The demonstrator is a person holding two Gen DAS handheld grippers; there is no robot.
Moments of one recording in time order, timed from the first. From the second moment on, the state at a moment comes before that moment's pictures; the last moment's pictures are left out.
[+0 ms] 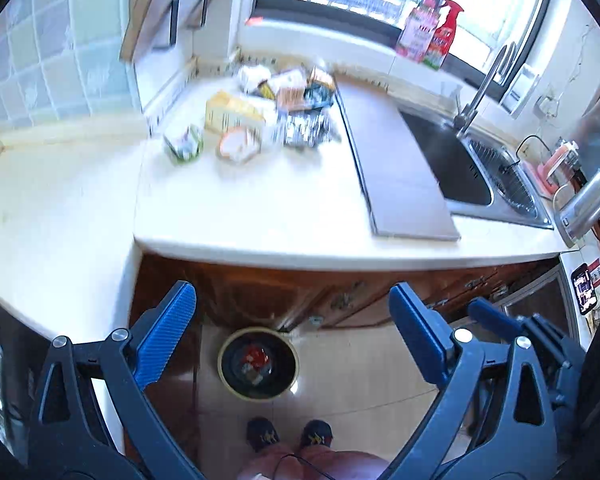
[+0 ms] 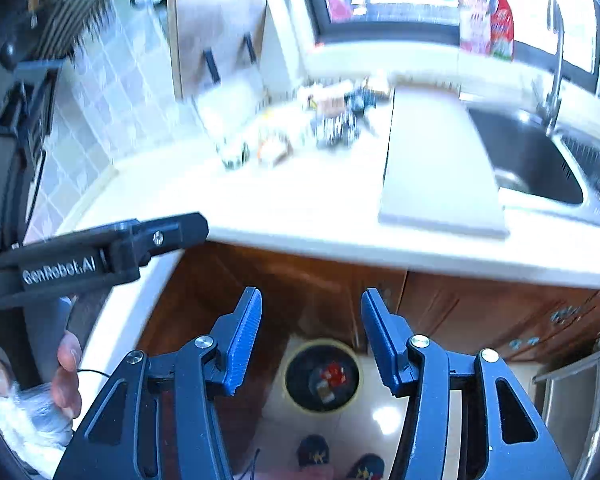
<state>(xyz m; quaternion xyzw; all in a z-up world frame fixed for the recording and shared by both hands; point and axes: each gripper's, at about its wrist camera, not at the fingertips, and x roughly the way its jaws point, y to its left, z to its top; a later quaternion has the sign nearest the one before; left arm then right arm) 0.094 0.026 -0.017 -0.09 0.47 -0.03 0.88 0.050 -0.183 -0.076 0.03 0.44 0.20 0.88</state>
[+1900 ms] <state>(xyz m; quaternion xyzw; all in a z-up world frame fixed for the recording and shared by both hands) 0.382 0.112 -0.175 -0.22 0.57 0.18 0.77 0.486 -0.081 -0.190 -0.04 0.55 0.38 0.75</state>
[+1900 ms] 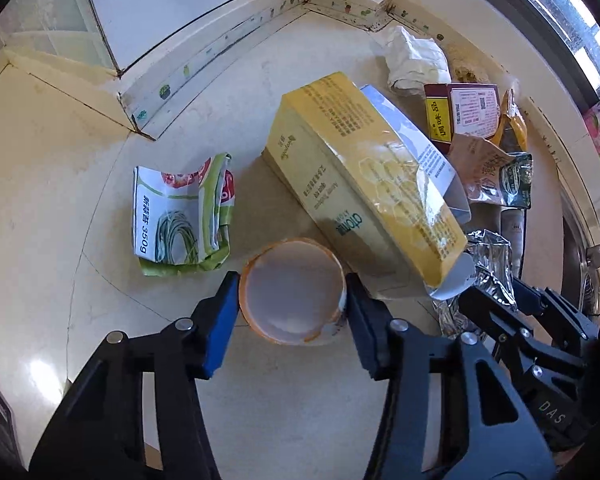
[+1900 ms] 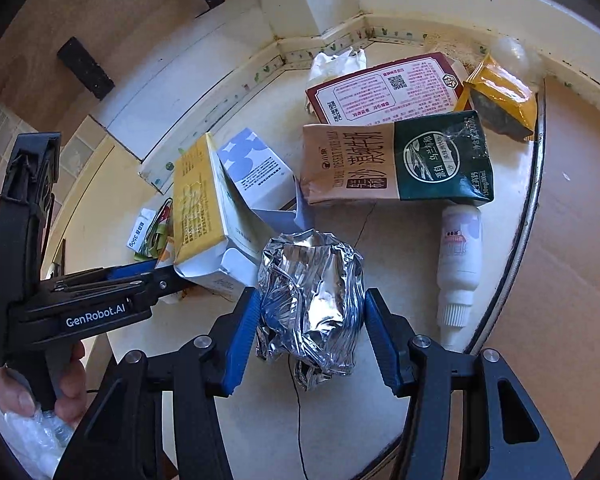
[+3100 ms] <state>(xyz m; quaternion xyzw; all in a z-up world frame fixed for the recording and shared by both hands) 0.147 0.047 -0.088 -0.09 0.53 -0.02 0.84 0.183 -0.143 -0.094 0.01 0.48 0.23 0.85</state>
